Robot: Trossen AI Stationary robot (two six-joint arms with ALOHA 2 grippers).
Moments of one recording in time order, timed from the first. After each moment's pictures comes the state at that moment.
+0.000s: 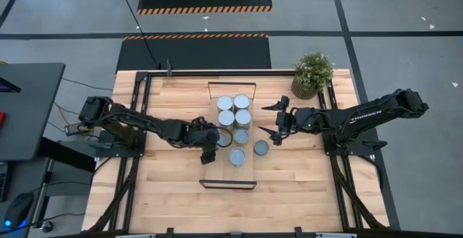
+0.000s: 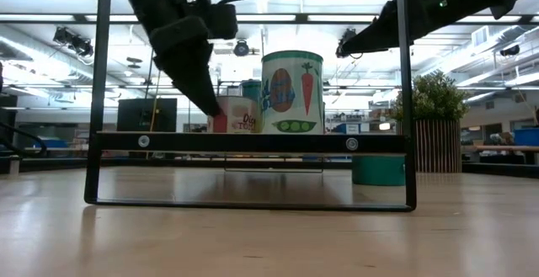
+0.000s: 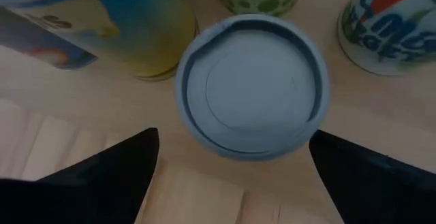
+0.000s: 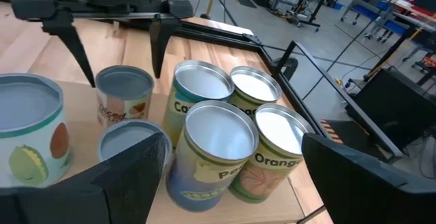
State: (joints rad) left arm -0.17 1.58 1.02 -0.52 -0.33 -0.34; right arm 0.08 1.05 0.52 0.22 0.40 -0.20
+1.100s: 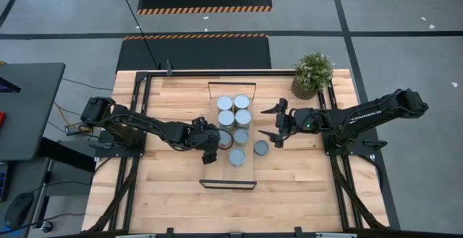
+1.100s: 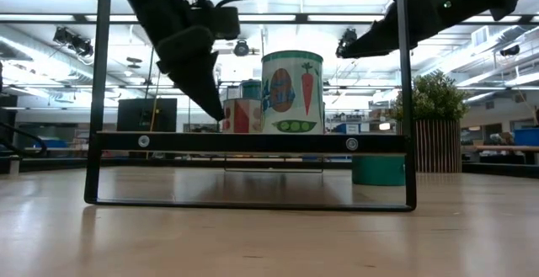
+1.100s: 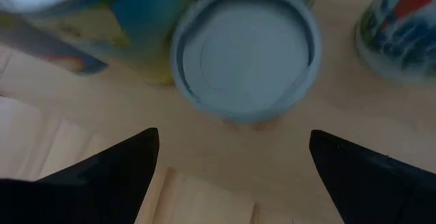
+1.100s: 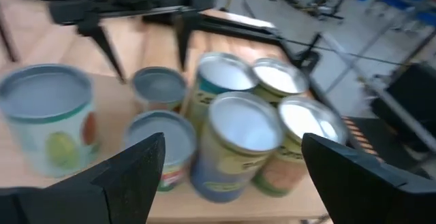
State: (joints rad) left arm -0.19 1.61 1.02 -0.50 -0.41 -0.36; right arm 0.08 1.05 0.52 0.18 0.33 -0.17
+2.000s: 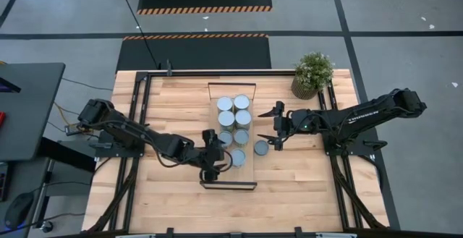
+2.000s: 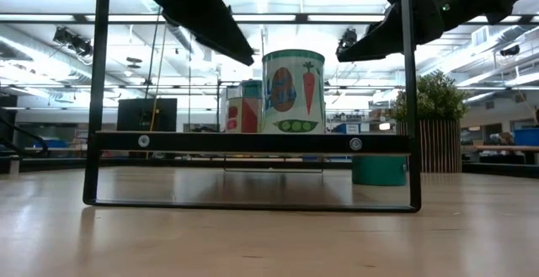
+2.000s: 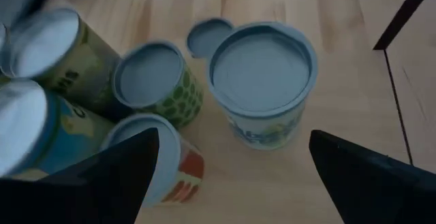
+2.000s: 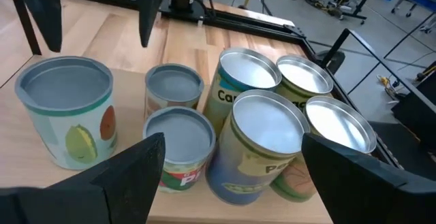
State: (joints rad) left arm -0.37 1.60 1.08 -0.29 -0.47 -0.17; right arm 0.08 1.10 0.52 0.21 0.26 -0.18
